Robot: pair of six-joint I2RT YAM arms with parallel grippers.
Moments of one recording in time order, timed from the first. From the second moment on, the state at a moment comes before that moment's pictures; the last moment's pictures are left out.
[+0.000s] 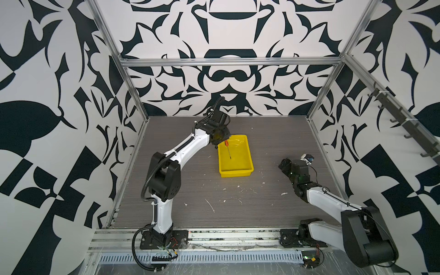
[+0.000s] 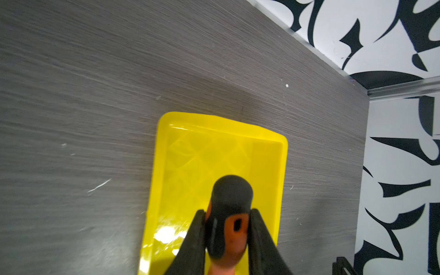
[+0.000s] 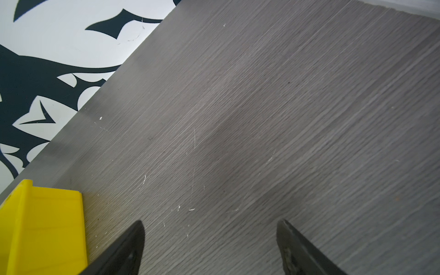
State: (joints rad) left arm -0.58 1.99 1.77 -0.65 0.02 -0.87; right arm 0.14 1.18 0.35 0.20 0.26 0.80
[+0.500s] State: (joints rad) left arm -0.59 2.24 1.87 -0.65 0.03 -0.87; right arm 0.14 1.21 0.36 0.21 0.26 0.80
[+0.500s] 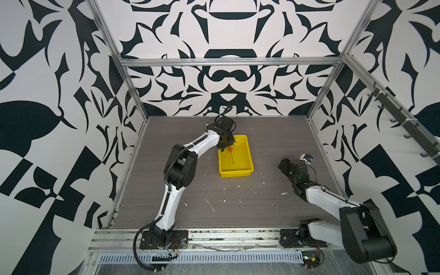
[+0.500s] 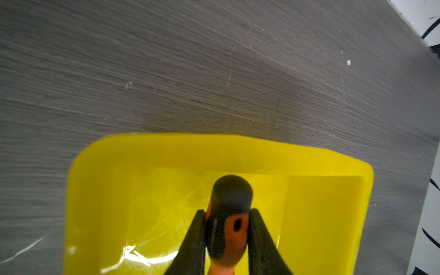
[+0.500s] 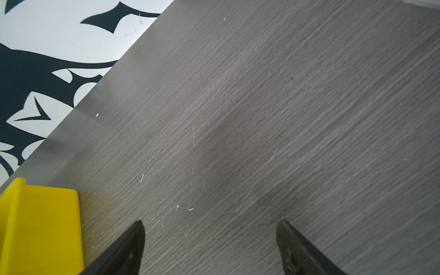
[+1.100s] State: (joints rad) left arm -0.59 2.24 1.87 -0.71 -0.01 -0.88; right arm 0.14 1.32 0.39 0.26 0.22 0.81
